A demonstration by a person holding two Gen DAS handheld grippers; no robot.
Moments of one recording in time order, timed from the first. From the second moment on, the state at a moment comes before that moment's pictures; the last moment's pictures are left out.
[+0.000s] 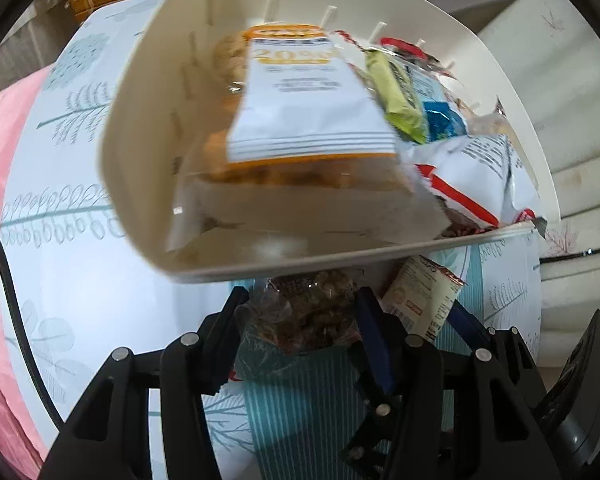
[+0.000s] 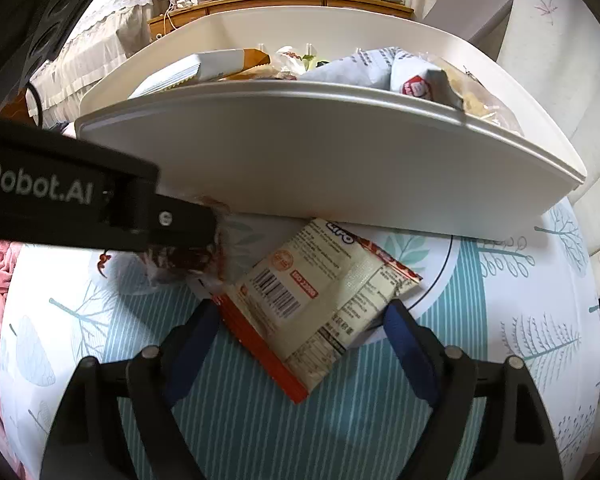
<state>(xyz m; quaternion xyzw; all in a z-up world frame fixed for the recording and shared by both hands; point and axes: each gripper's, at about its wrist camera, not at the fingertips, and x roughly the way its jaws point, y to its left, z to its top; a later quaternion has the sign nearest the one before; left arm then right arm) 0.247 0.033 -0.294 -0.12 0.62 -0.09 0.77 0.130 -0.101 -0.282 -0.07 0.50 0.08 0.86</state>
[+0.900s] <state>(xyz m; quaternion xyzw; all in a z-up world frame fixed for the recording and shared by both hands) 0.140 0.106 -0.230 -0.19 0.62 0.06 0.76 0.108 -0.094 -0.234 -0.07 0.56 0.23 0.79</state>
